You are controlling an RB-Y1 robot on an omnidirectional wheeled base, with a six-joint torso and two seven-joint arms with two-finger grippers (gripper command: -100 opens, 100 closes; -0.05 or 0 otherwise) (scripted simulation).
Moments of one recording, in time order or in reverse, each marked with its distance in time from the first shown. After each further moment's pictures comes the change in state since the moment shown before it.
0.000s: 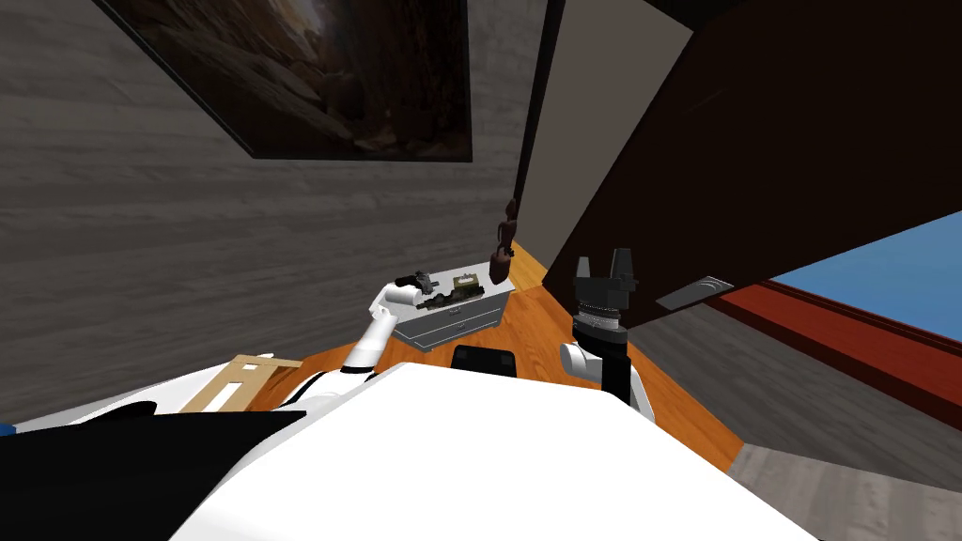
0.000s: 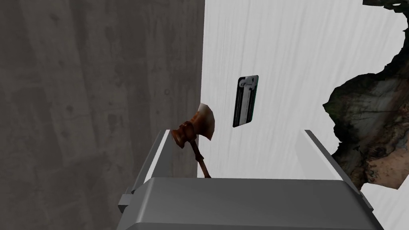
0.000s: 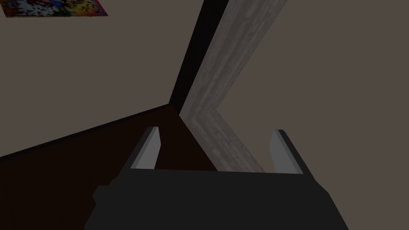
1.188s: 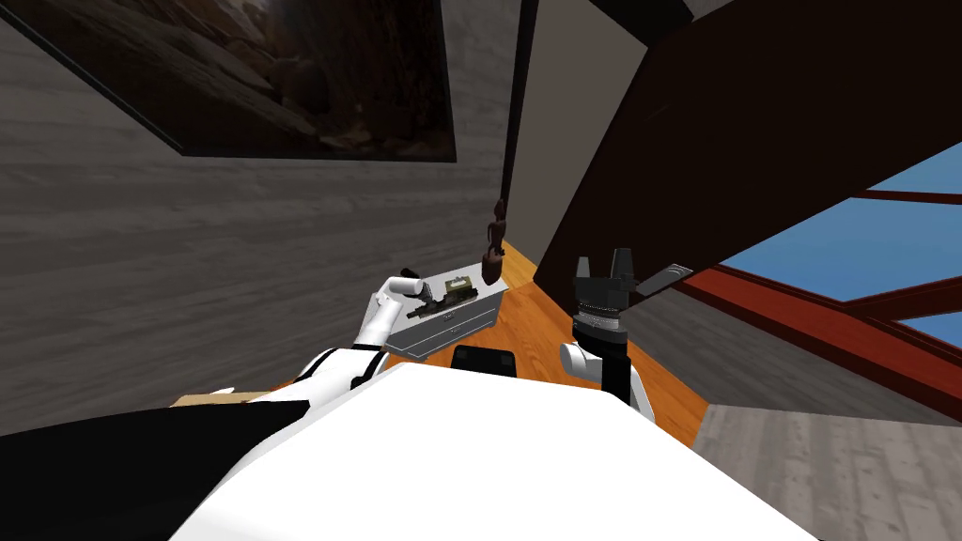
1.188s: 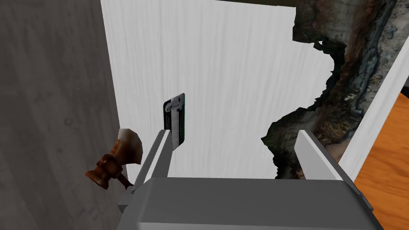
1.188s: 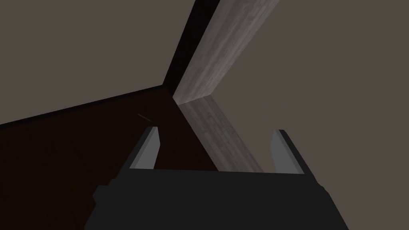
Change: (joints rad) left arm -0.166 0.023 0.019 0.240 0.108 0.353 0.060; right arm 0.000 0.000 0.000 0.000 0.000 0.000 0.000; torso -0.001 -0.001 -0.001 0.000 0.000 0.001
